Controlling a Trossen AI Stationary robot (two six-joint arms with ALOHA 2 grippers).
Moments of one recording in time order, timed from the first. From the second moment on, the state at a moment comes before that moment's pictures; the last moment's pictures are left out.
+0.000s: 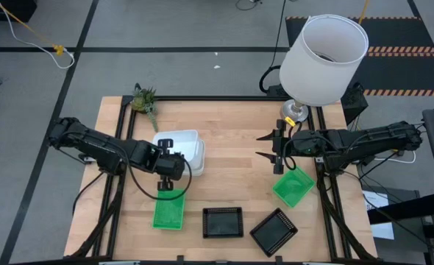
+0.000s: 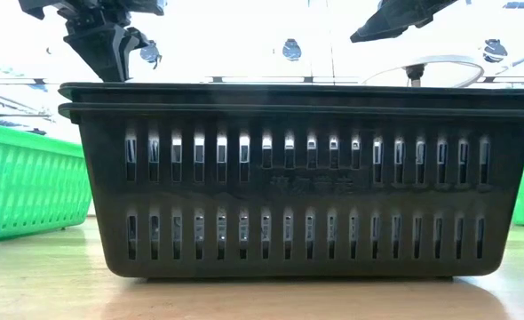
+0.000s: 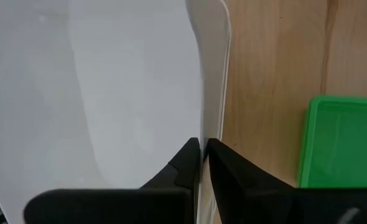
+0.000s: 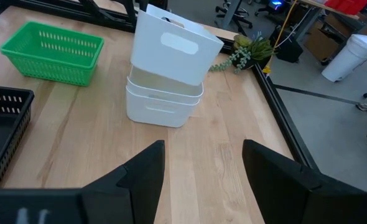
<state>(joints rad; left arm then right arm) -0.27 1.39 1.16 -1.09 -0.29 -0.23 0.13 0.93 0.80 -0.33 0.31 -0.15</state>
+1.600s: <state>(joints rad) -0.37 1.39 1.17 -0.86 -0.47 -0.35 0.29 0.94 0.80 -0.34 0.15 0.11</state>
